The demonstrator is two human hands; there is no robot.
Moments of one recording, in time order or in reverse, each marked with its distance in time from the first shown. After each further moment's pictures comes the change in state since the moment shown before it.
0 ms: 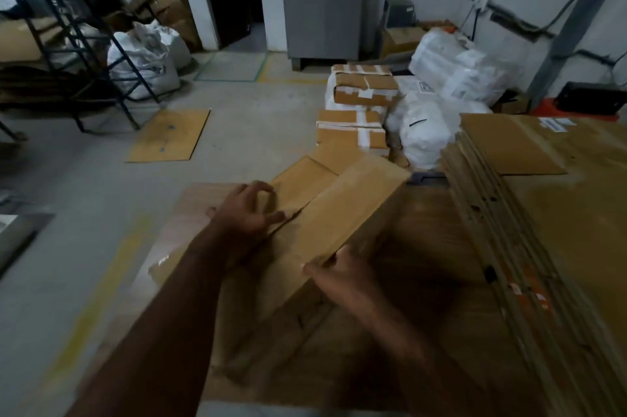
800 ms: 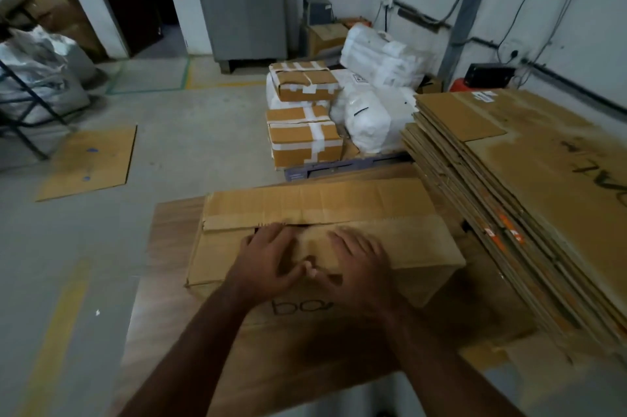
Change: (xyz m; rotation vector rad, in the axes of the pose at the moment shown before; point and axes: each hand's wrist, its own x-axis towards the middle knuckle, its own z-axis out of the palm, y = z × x) left_hand -0.051 -0.078 0.016 0.183 0.022 0.692; right_hand 0.006 0.020 0.088 -0.759 0.450 -0.362
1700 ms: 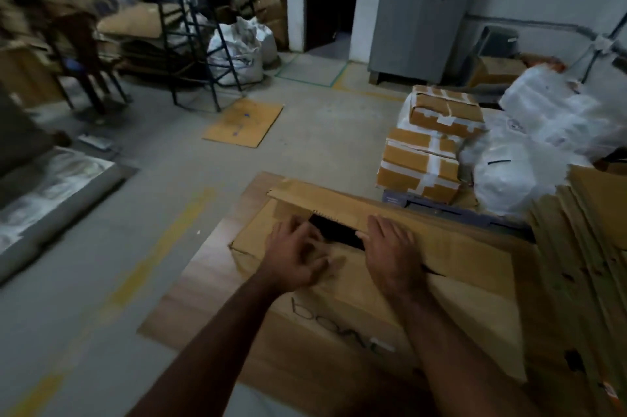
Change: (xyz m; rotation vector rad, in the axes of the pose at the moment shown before) left_hand -0.007 0.024 0.018 -0.124 0.307 -0.525; right_hand 0.113 0.030 0.012 -0.073 0.262 -0.415
